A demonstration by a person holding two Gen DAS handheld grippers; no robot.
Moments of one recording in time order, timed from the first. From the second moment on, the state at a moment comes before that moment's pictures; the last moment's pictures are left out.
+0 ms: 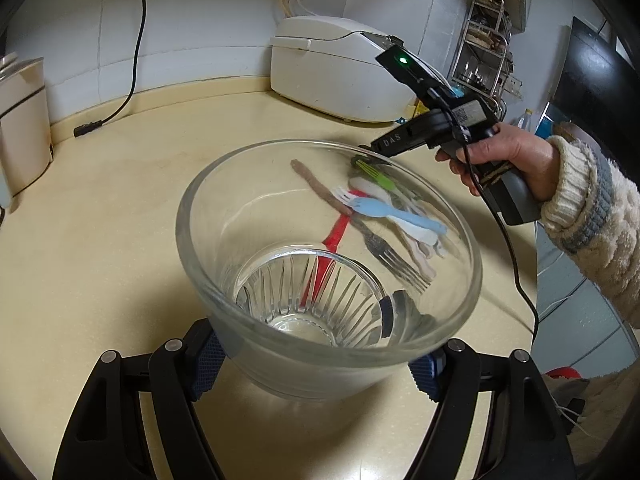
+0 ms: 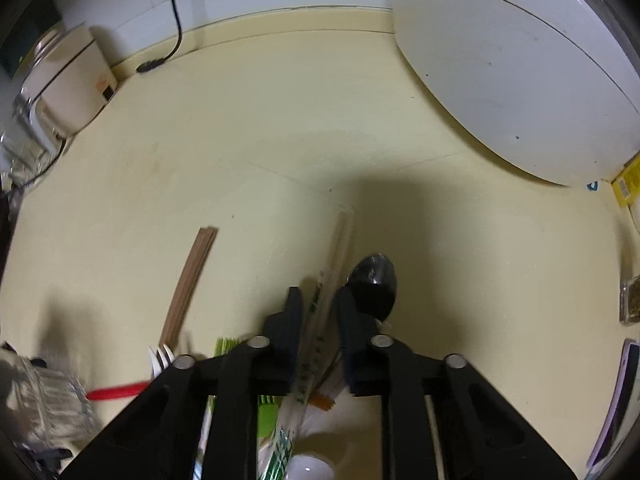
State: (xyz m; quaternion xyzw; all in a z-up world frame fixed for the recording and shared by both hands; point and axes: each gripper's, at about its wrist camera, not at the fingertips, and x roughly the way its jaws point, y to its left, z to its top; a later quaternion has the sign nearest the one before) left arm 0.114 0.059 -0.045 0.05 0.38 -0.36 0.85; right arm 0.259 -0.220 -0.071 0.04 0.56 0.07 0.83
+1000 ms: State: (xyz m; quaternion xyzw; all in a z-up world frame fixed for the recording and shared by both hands) left arm 0.116 0.060 -0.046 0.05 0.38 -0.35 0.85; right arm 0.167 -0.285 -0.069 0.05 0.50 0.06 0.86
